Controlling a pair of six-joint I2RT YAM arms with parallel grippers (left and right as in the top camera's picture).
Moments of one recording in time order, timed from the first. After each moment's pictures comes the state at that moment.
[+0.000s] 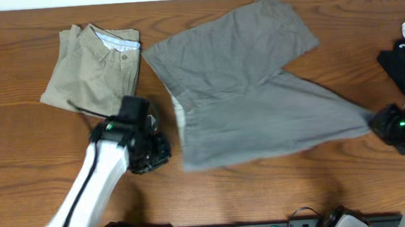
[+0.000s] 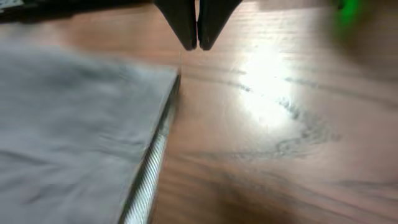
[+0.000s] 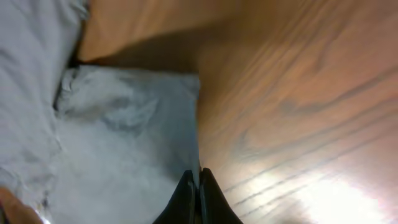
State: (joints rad) left arm -0.24 1.25 0.83 -1.01 0.31 -0.52; right arm -0.62 1.14 1.04 -1.04 -0.30 0.27
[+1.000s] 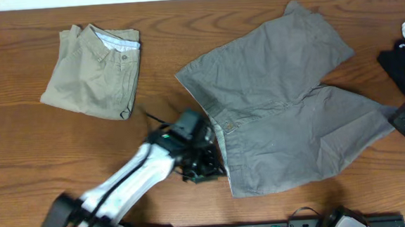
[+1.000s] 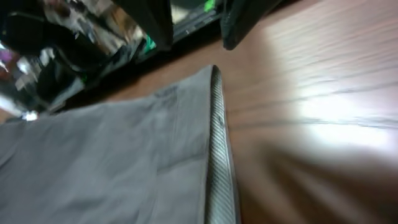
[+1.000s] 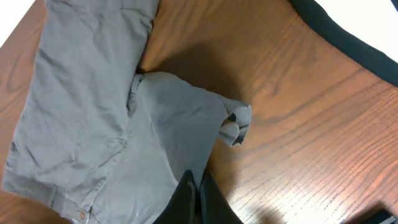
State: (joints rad) left arm -0.64 1.49 0.77 -0.63 0.67 -0.79; right arm -0.62 1.10 1.27 -1.21 -0.20 0.25
